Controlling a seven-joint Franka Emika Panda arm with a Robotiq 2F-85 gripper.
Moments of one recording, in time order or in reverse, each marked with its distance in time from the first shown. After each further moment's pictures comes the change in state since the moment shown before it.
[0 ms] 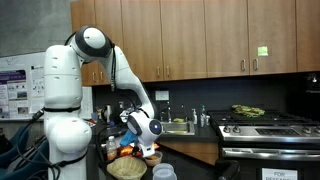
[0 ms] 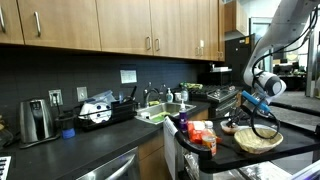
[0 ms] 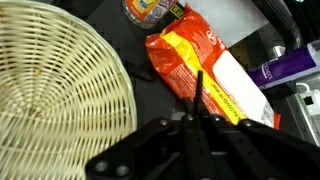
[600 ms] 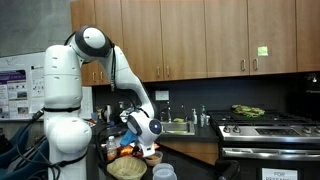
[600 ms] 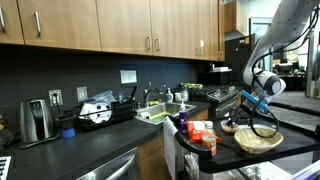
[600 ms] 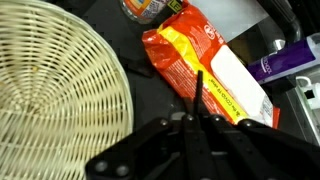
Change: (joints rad) arm 0.004 -0.013 0.003 0.001 0.000 0.025 0.029
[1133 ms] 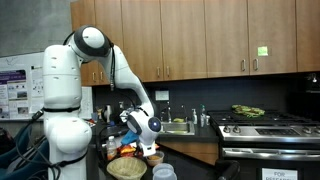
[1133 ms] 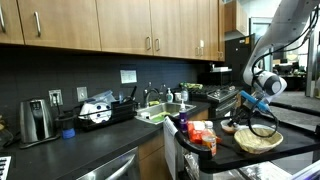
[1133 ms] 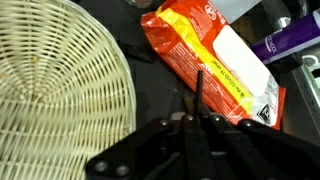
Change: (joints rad) arm 0.000 0.000 0.002 0.000 0.017 0.062 0.049
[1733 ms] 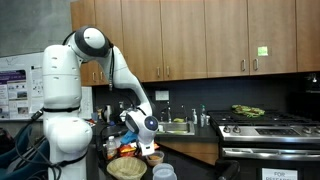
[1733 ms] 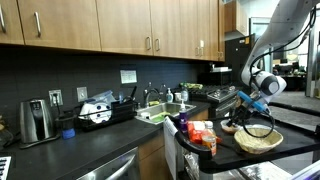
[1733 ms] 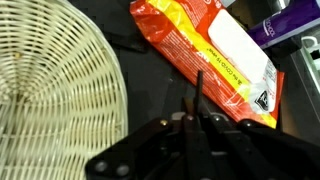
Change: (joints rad) arm 0.018 -0.003 0.030 -0.002 0.094 0.081 0.004
